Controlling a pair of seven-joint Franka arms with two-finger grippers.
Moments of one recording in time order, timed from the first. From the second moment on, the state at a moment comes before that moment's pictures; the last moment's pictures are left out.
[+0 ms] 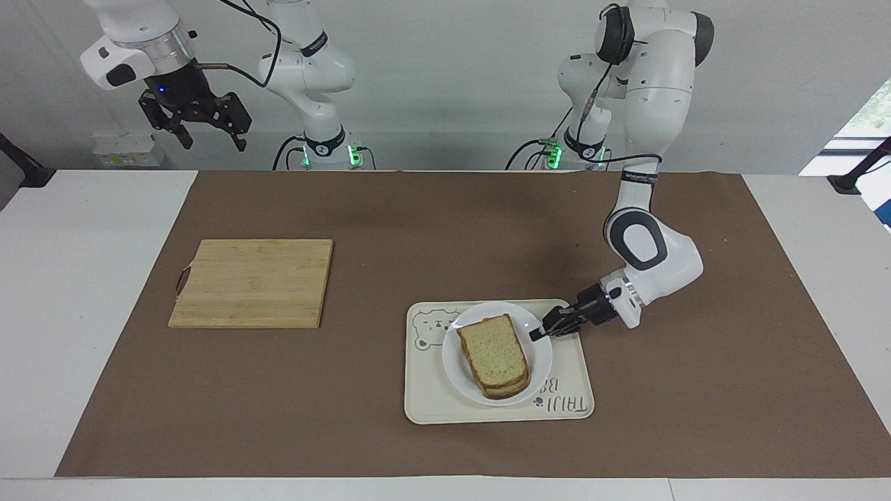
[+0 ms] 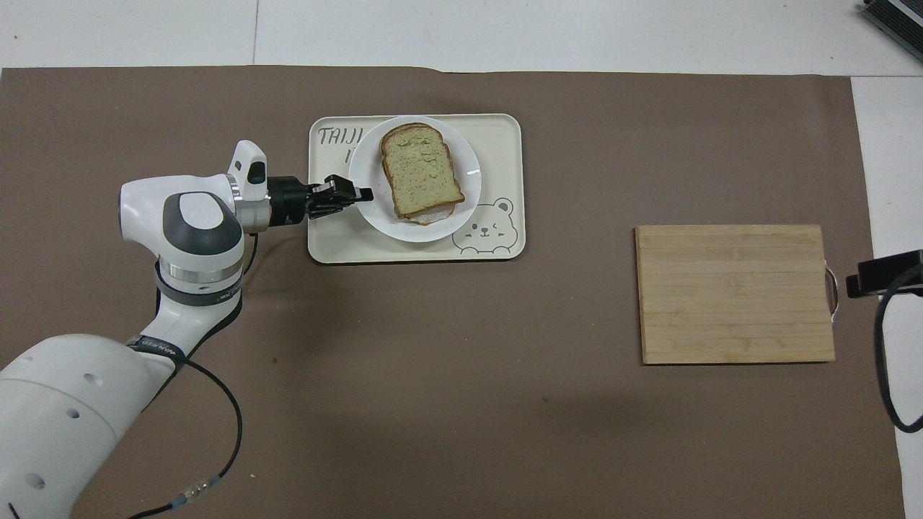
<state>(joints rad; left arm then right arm) -0.19 0.57 -0.04 -1.75 -1.35 2.28 0.54 0.05 -0.10 -0.09 -1.56 -0.01 1.40 0.02</state>
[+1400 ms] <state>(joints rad) -0.16 0.14 0.12 -1.61 -0.20 1.89 0.26 0.03 -0.11 -0.11 -1.56 -0.03 1.39 -0.03</state>
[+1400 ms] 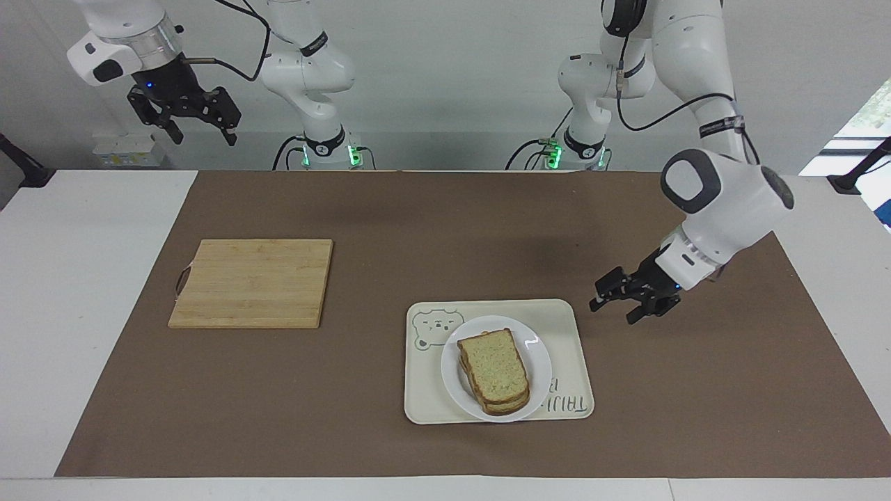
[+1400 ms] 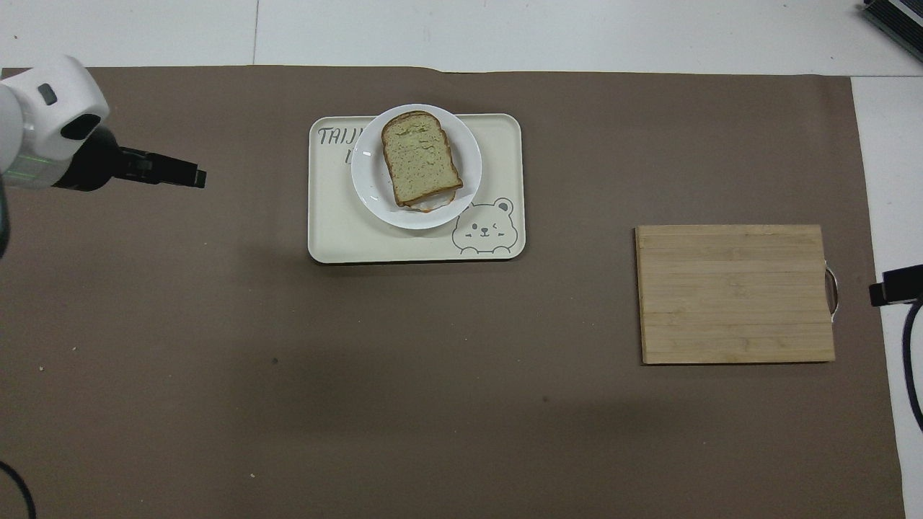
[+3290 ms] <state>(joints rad) -0.11 -0.01 0.16 -1.36 -0.03 1.37 0.25 0.04 -0.11 -0.09 -1.56 -0.03 1.47 0.02</state>
